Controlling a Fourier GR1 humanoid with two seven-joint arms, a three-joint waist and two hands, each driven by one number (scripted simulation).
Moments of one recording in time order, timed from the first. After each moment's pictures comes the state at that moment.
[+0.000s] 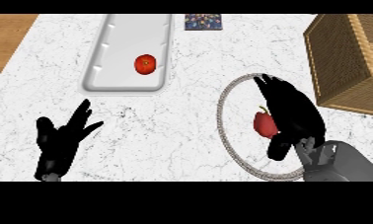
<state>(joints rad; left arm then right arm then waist) 0.08 0.33 -0.14 -1.46 0.23 0.15 0.20 -0.37 -0.54 0.58 -1.75 0.60 0.33 0.84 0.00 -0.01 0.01</state>
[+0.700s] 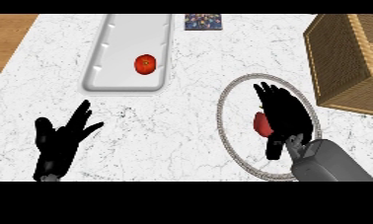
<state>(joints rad) 0.09 0.32 -0.13 -1.49 0.21 0.13 0.23 -0.34 -0.47 0.57 -1.60 0.68 0.36 0.80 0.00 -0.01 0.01</state>
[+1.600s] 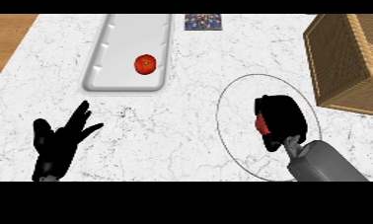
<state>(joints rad) 0.10 0.31 -0.10 -1.49 0.20 0.10 0.22 -0.33 -0.46 0.60 -1.51 0.86 0.29 0.63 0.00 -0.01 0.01</state>
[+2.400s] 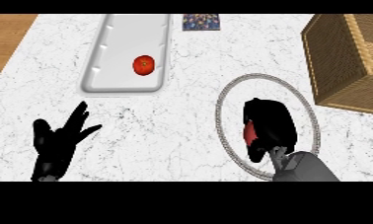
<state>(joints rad) 0.10 0.29 -0.07 -1.47 0.17 0.10 0.22 -0.25 -0.31 0.54 -1.61 0.91 0.22 0.74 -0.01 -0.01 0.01</state>
